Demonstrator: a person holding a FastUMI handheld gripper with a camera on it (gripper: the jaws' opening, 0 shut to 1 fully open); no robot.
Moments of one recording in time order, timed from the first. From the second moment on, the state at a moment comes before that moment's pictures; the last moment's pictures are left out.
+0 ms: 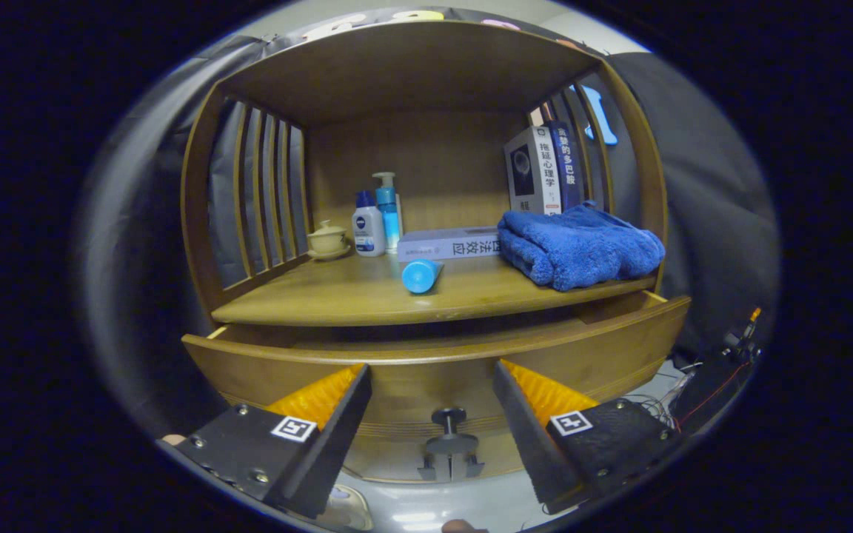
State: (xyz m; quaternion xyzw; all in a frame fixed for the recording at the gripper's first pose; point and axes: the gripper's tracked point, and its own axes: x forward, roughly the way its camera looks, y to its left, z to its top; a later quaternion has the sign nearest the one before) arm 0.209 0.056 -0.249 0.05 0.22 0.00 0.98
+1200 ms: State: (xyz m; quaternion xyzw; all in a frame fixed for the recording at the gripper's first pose) arm 0.252 0.060 -0.253 0.02 0.20 0.00 0.98
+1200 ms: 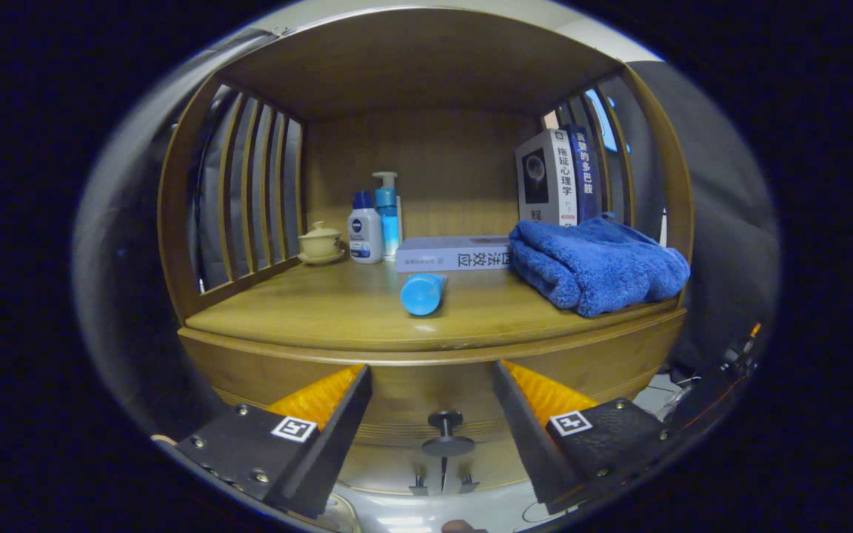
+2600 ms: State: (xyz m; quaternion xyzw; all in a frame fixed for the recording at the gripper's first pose) arm 0.169 0.002 -0.034 -0.03 0.02 -0.02 1.00
